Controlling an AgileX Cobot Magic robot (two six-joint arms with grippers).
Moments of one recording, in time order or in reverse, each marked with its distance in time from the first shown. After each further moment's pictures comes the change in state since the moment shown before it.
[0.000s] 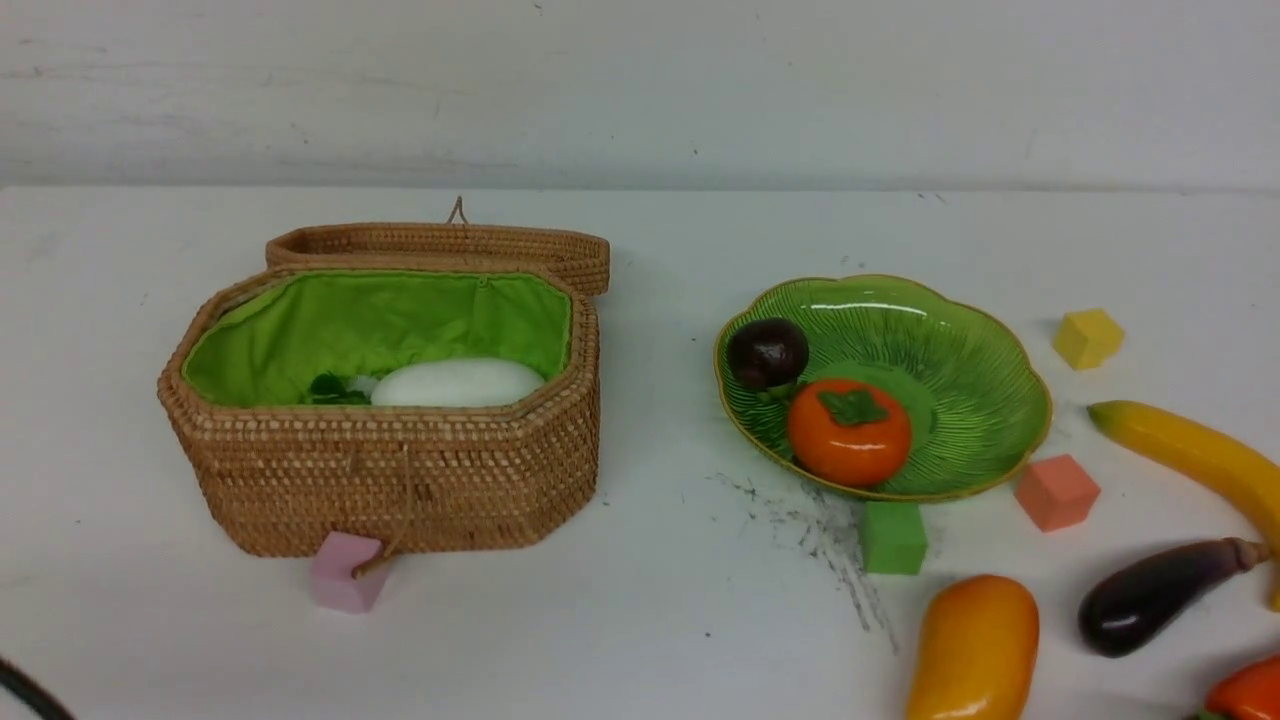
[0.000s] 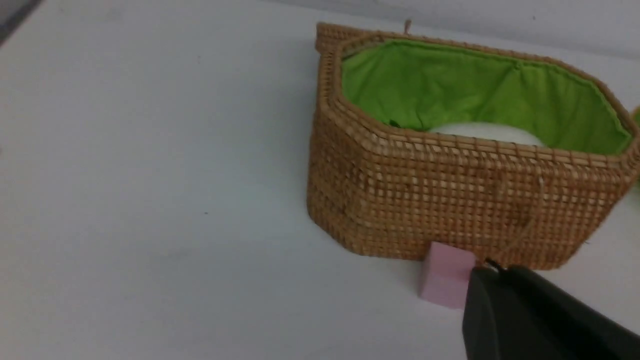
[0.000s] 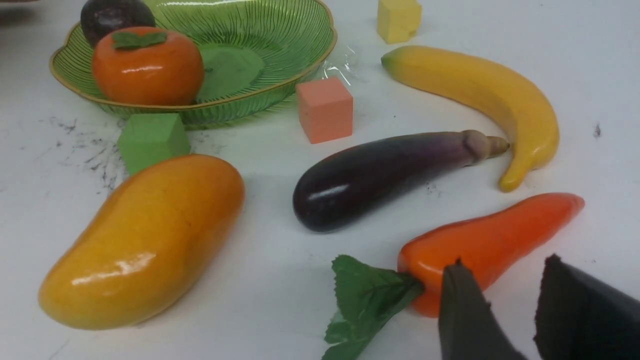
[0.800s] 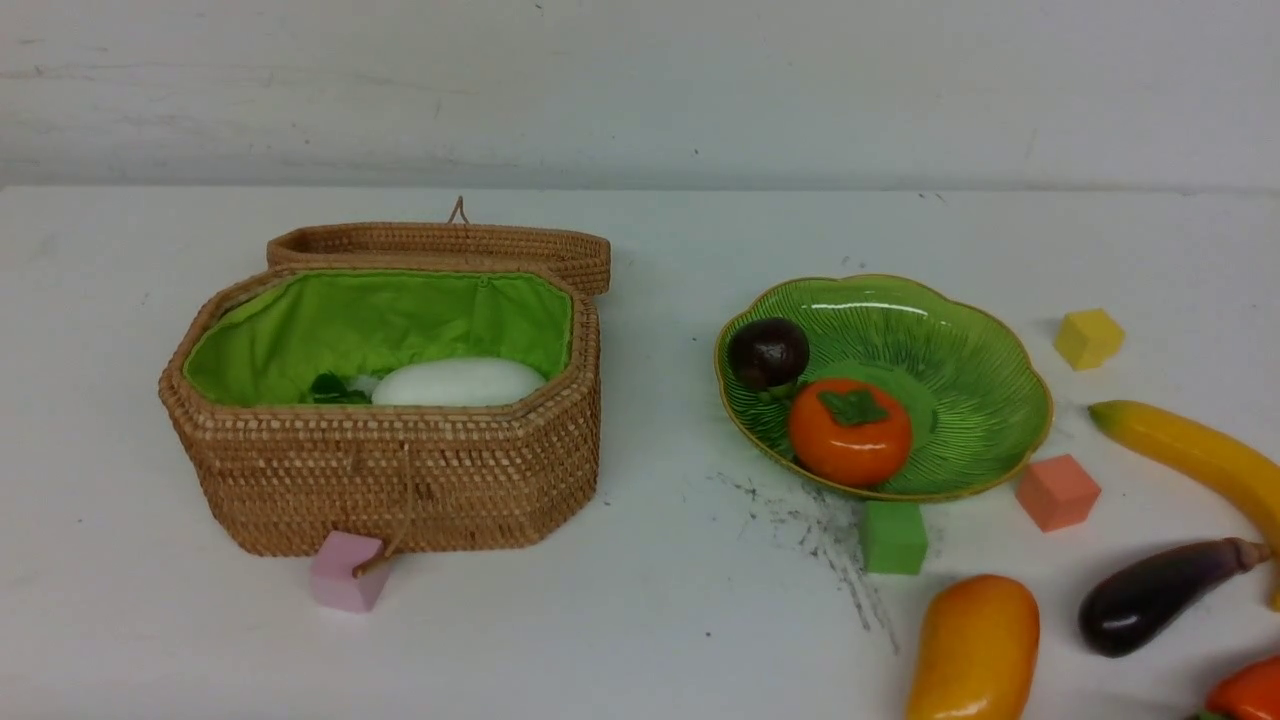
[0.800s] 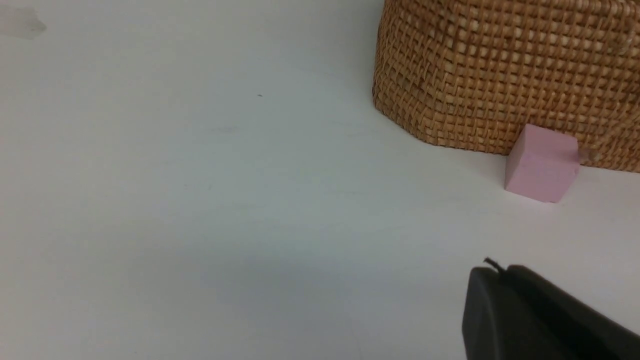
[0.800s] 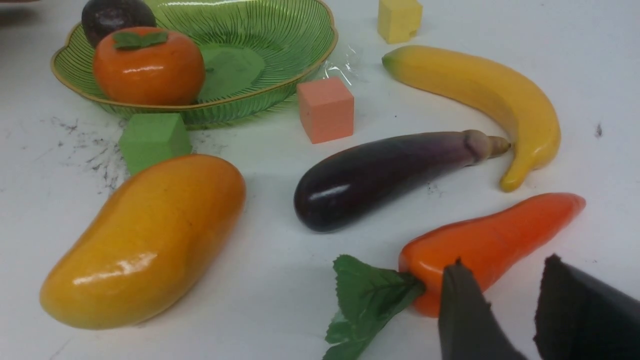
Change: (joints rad) right arm 0.000 0.000 0.000 0.000 0.000 0.000; left arm 0.060 -0.254 0.323 0.010 -0.023 0.000
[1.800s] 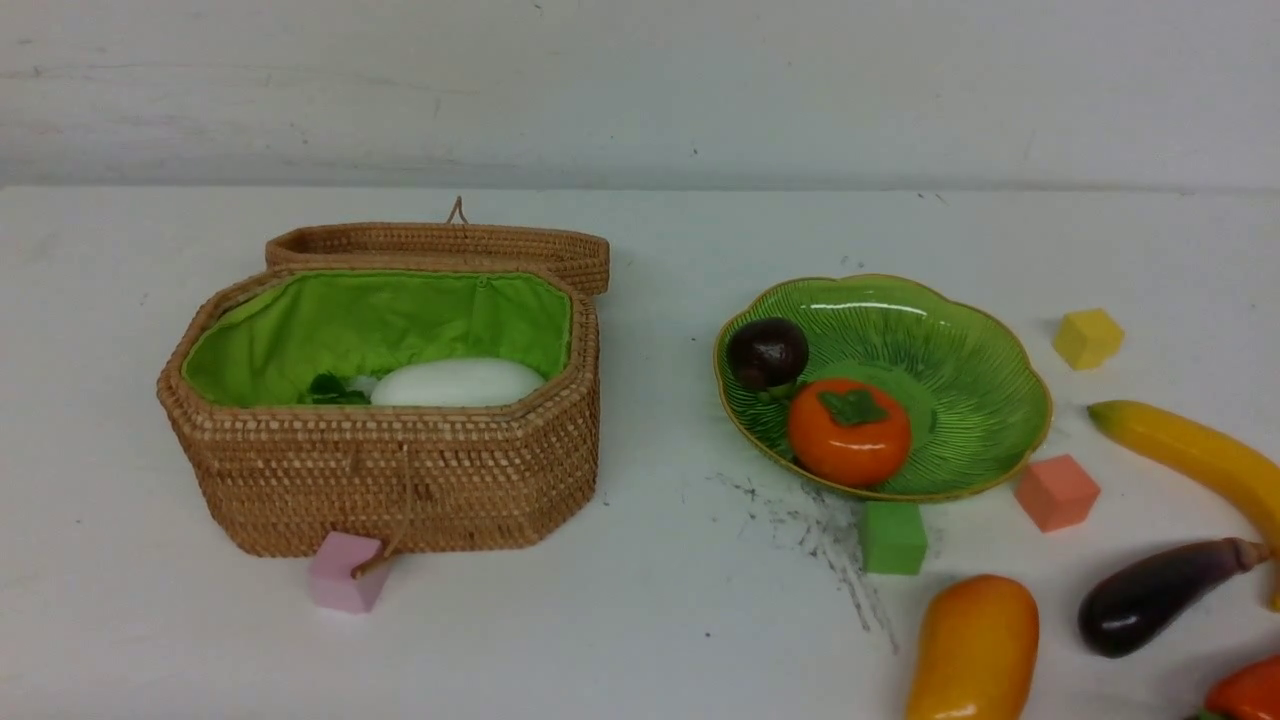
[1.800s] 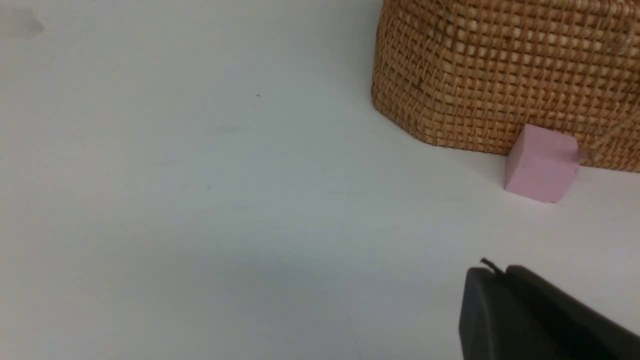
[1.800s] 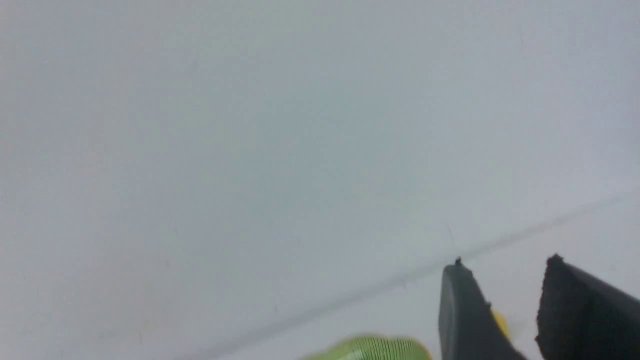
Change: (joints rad) right arm 0.000 0.000 0.013 0.319 -0.660 0.058; left arm 0.000 0.000 0.000 0.000 0.000 0.000
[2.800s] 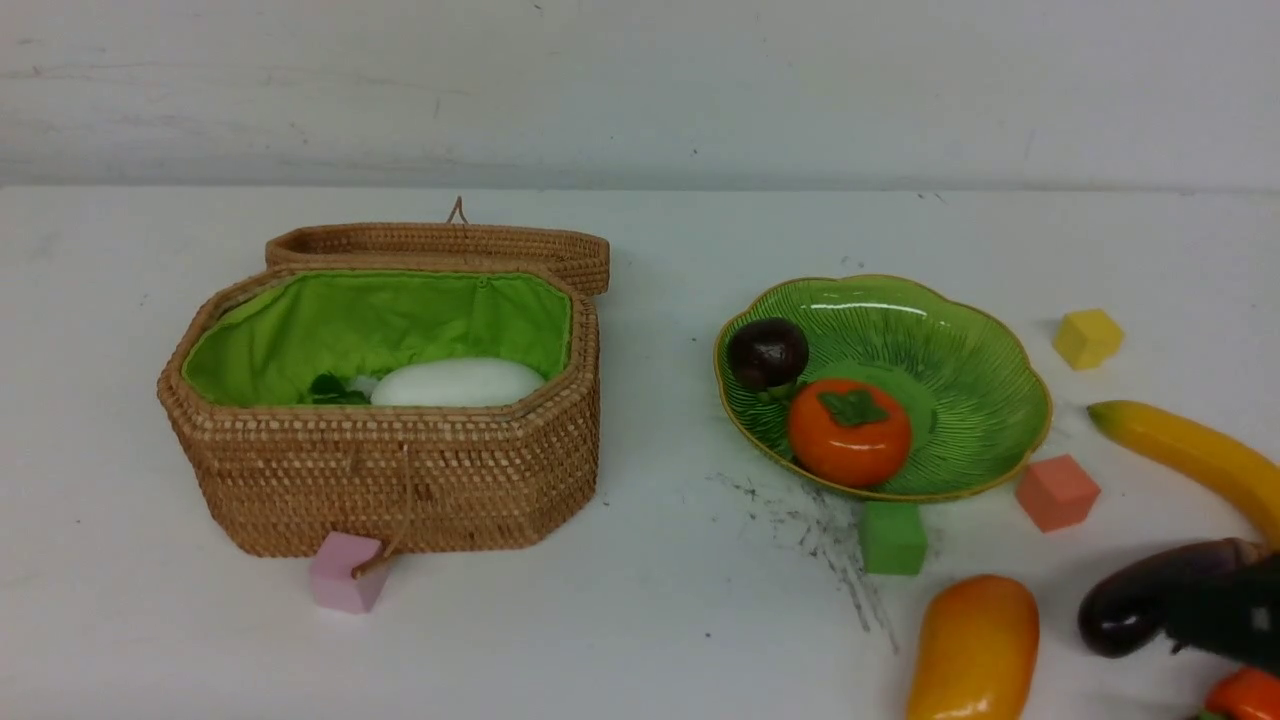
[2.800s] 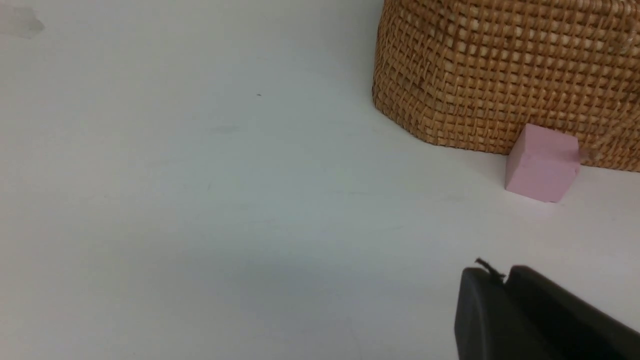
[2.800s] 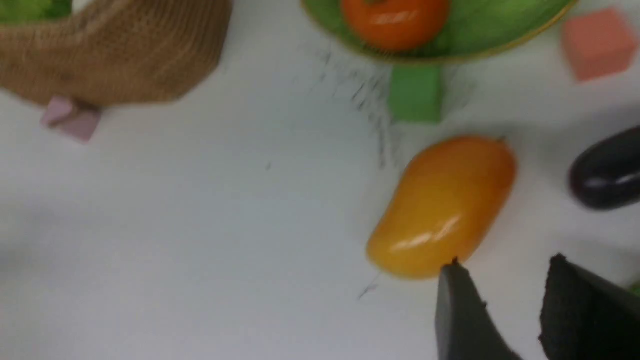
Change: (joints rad) right arm 0.056 0.871 -0.714 0.271 1.142 -0.377; left arm 0.000 0.000 0.001 0.000 0.000 0.000
